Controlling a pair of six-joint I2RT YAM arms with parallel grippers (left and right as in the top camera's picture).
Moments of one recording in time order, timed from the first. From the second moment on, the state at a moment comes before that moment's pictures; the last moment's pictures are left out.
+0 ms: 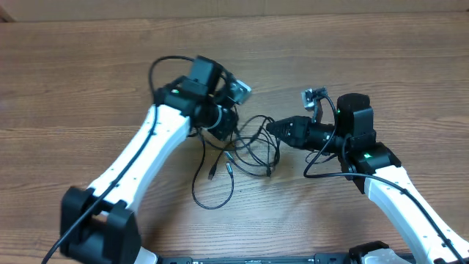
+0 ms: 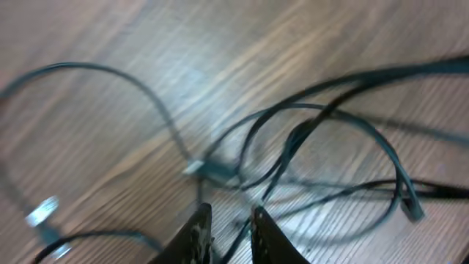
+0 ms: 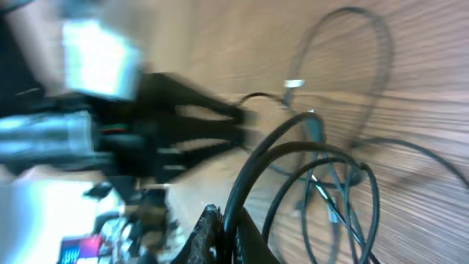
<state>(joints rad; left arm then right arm) -0.40 1.68 1.36 -0.86 0.32 0.23 0.24 1.28 0.74 -0.08 -0.83 0.73</state>
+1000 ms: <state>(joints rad) -0.31 1.60 1.36 -0.81 0.49 0.22 0.24 1.28 0.73 0.54 -1.17 0.93</state>
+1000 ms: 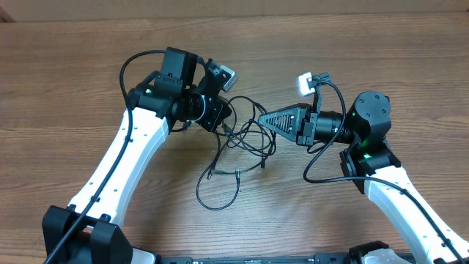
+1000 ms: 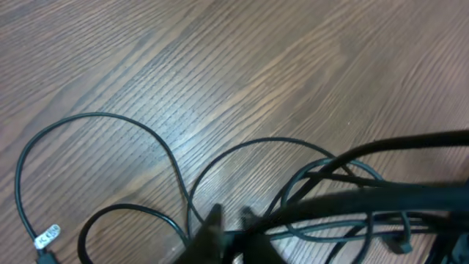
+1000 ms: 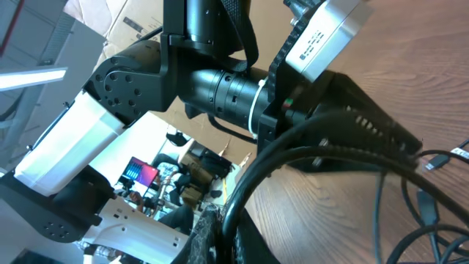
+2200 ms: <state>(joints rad) 0.16 1.40 1.60 -0.80 0.97 0.21 0.24 1.28 0.74 -0.27 -0.51 0.64</state>
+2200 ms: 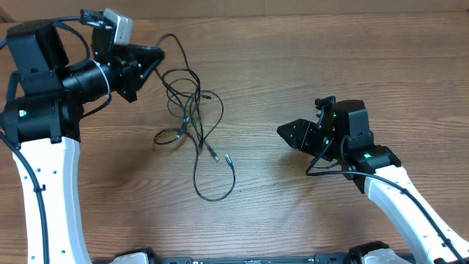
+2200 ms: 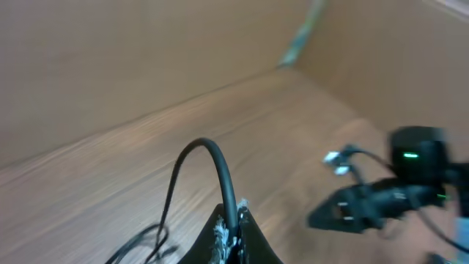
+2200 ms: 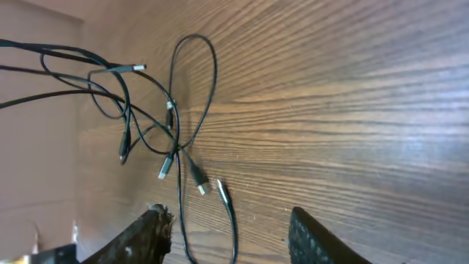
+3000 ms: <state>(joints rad) -0.27 1.39 1.90 -0.92 0.79 0.16 0.31 1.28 0.85 -0.29 -0.46 0.34</state>
